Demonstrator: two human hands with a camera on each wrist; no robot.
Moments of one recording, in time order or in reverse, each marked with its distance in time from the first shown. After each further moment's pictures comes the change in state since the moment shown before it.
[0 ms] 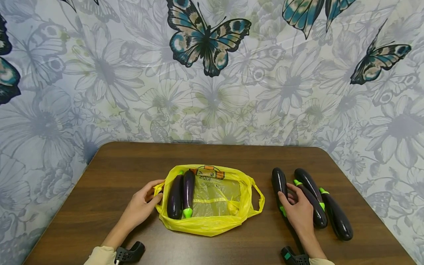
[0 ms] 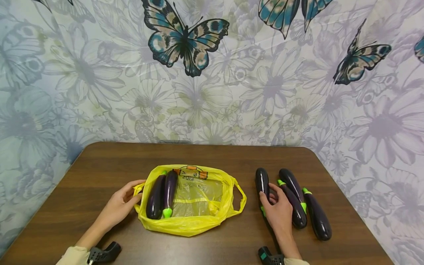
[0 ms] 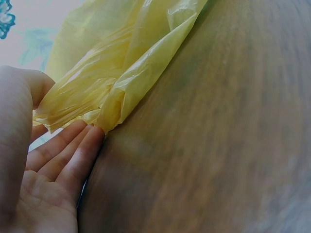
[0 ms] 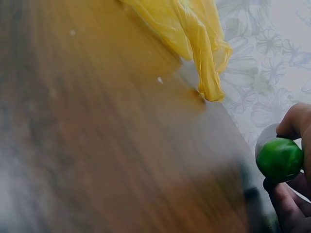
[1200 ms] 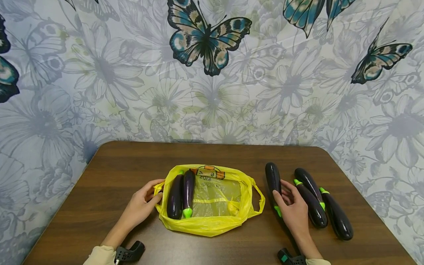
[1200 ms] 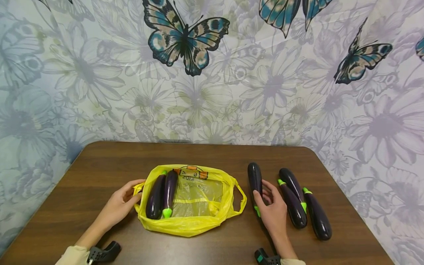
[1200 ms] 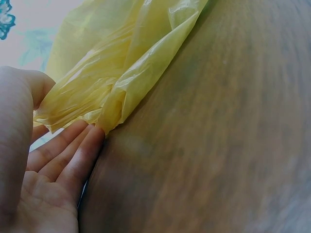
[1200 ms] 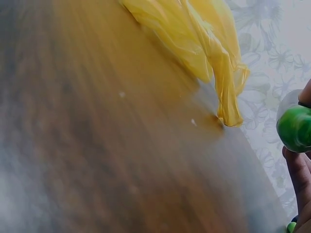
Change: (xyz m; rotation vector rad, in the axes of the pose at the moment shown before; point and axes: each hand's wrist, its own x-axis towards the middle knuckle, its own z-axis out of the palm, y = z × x) left_hand 0.000 0.001 -0.001 -0.004 0.000 -0.010; right_hand -0.008 -0.014 0.008 0.198 0.001 -0.051
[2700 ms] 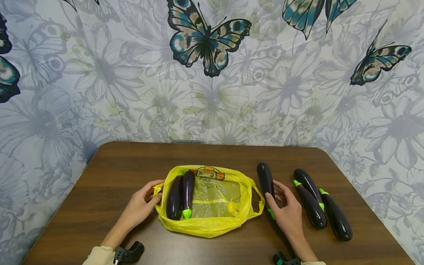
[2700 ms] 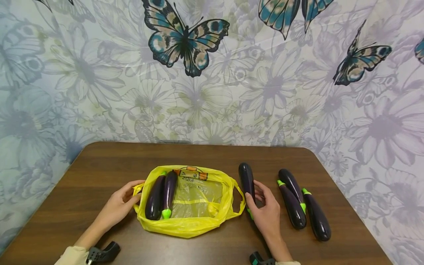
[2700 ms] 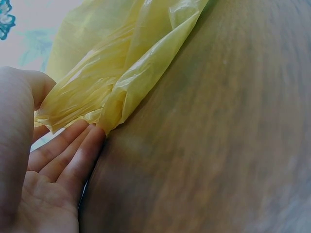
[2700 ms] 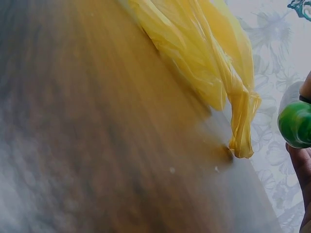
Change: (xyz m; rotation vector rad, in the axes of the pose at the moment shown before) left_hand 0.001 0.000 -0.001 -0.015 -0.003 -0.002; right_hand -0.007 -0.010 0.011 0.028 -0.014 -0.161
